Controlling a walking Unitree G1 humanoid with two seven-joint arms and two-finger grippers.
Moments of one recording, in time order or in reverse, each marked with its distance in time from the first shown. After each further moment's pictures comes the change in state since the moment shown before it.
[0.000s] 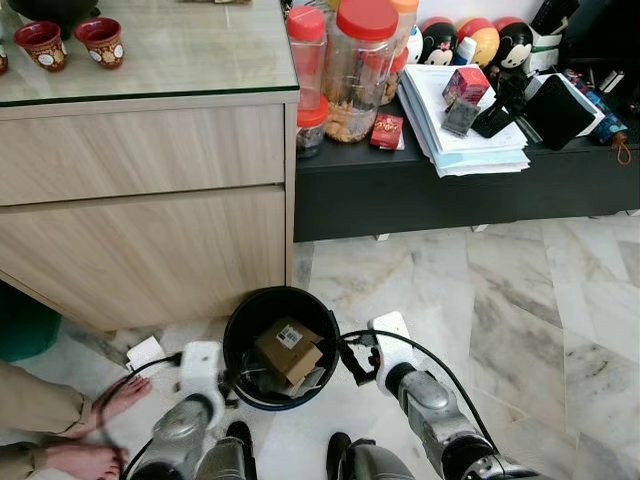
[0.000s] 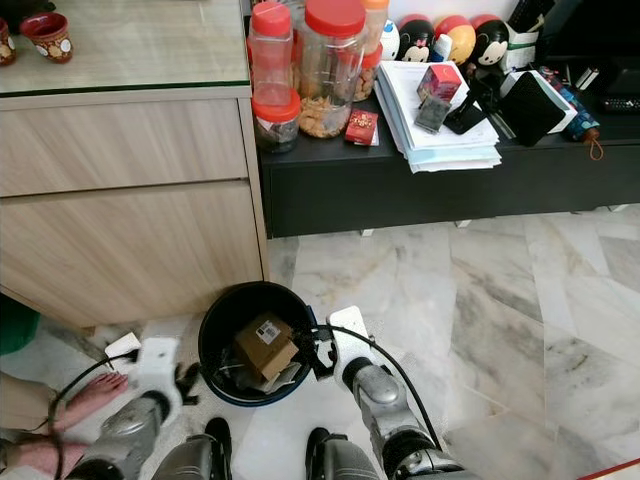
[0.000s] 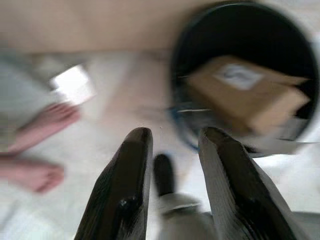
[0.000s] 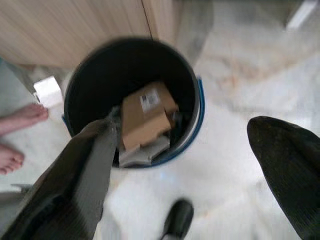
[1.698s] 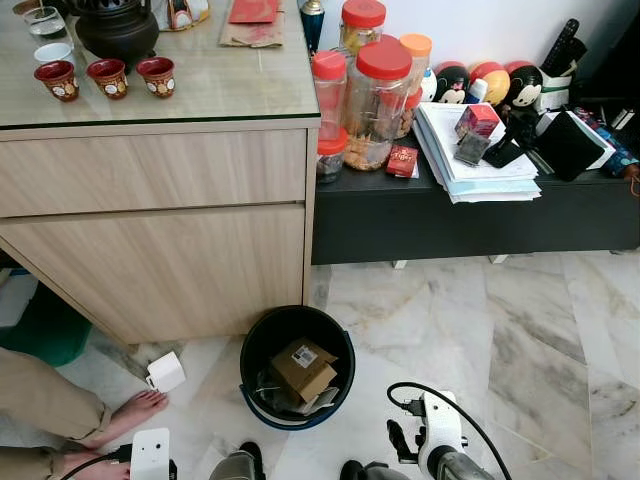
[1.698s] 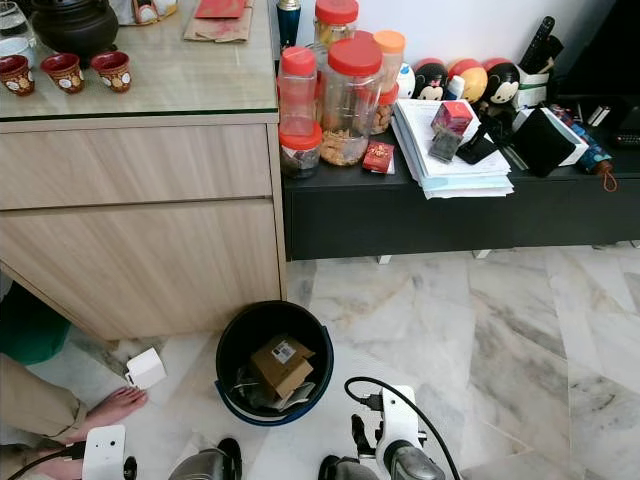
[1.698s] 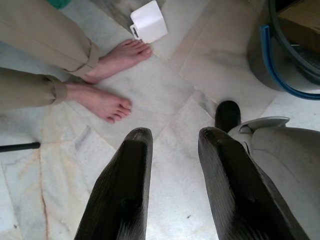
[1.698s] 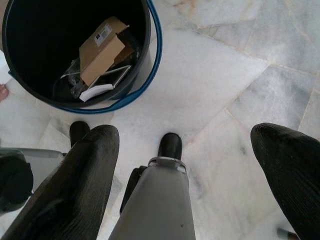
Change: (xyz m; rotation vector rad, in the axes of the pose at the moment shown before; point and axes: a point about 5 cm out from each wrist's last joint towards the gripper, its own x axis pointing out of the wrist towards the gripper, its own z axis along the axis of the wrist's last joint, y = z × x) left arm -0.041 0.024 -0.078 0.055 0.218 0.207; right arm -0.042 -0.020 -0.087 0.235 0.287 -0.237
